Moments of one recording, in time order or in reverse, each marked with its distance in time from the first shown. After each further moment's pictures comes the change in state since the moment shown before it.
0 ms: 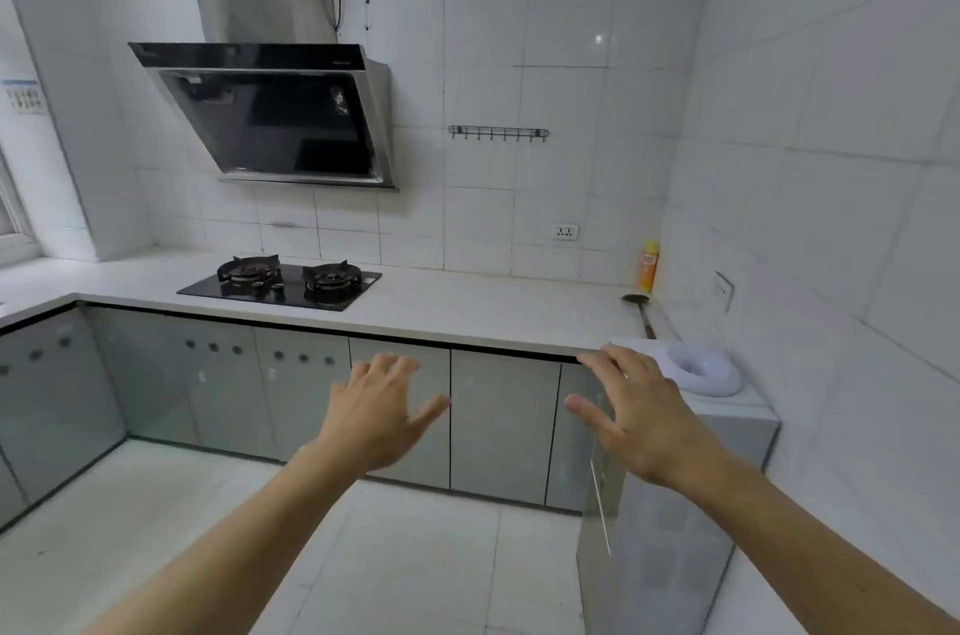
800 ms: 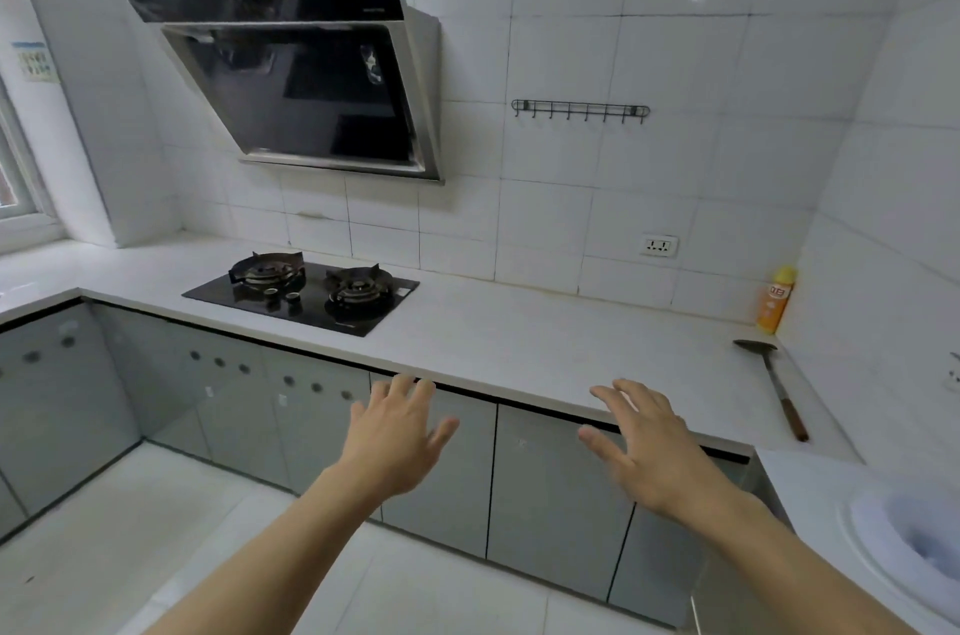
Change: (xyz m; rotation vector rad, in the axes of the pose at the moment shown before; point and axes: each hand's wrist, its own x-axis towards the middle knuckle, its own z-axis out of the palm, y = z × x) left_hand 0.331 -0.121 0.134 0.058 -0.065 -0.125; right_hand 0.372 0.071 0.159 0.076 -0.144 -0.009
